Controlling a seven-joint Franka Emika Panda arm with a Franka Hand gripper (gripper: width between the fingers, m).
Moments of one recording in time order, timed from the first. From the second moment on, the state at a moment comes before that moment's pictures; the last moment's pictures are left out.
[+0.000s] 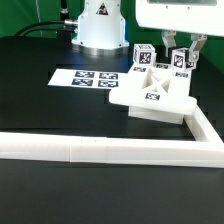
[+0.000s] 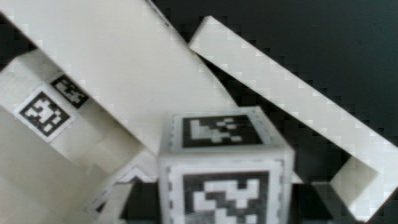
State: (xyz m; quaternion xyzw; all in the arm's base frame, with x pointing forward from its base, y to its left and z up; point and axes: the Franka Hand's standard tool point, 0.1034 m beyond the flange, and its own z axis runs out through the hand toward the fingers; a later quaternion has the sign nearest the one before) arm 0.539 0.113 0.115 -0.87 0.48 -0.02 0.05
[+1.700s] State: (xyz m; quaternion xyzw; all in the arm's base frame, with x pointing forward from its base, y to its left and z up) arm 0.539 0.117 0.116 -0.92 0.38 -0.02 0.06
